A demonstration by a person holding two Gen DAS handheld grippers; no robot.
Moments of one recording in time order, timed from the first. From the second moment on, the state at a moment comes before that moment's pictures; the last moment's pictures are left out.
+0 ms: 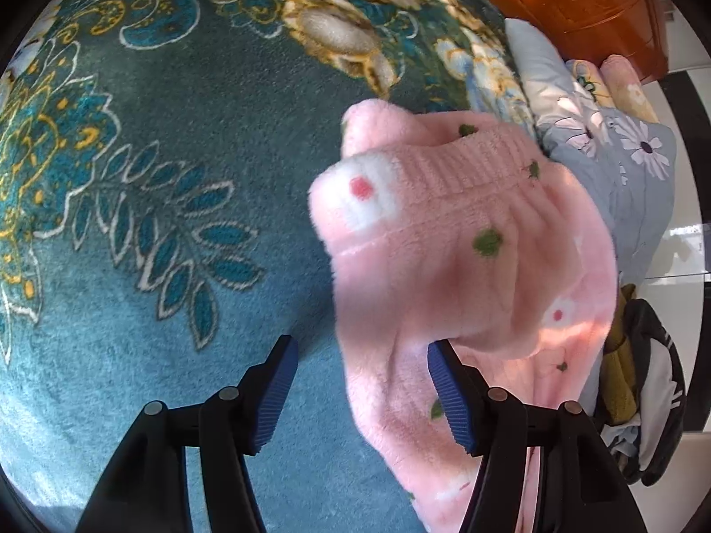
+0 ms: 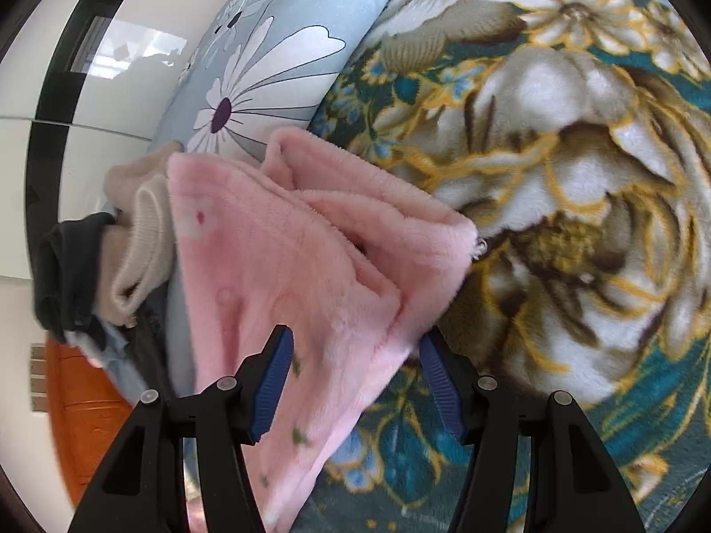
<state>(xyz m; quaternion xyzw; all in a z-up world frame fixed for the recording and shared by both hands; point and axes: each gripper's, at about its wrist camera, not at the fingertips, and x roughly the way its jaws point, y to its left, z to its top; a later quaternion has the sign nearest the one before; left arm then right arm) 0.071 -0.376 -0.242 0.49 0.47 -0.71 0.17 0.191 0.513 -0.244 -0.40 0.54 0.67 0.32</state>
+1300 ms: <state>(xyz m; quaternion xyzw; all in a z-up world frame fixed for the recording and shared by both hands) 0.183 -0.449 -0.203 0.44 0.47 -0.75 0.14 0.271 0.478 -0.207 -0.49 0.49 0.69 0.22</state>
